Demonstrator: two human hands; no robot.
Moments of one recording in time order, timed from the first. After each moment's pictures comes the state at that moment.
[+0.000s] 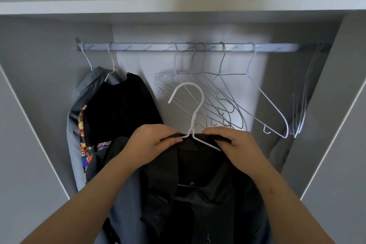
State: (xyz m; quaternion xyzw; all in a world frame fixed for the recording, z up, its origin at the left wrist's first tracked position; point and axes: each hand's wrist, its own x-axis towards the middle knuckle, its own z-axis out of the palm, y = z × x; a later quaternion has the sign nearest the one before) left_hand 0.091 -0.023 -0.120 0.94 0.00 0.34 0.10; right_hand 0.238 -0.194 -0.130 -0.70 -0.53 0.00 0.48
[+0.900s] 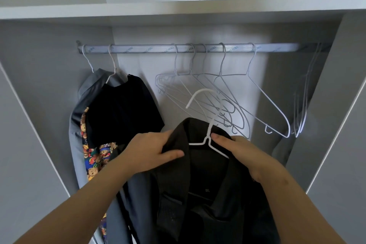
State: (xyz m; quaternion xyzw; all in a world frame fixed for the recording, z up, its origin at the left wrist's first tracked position) left_hand 0.087 -0.015 -0.126 0.97 0.11 0.20 0.01; right_hand 0.245 -0.196 -0.129 -0.70 -0.29 0.36 0.54
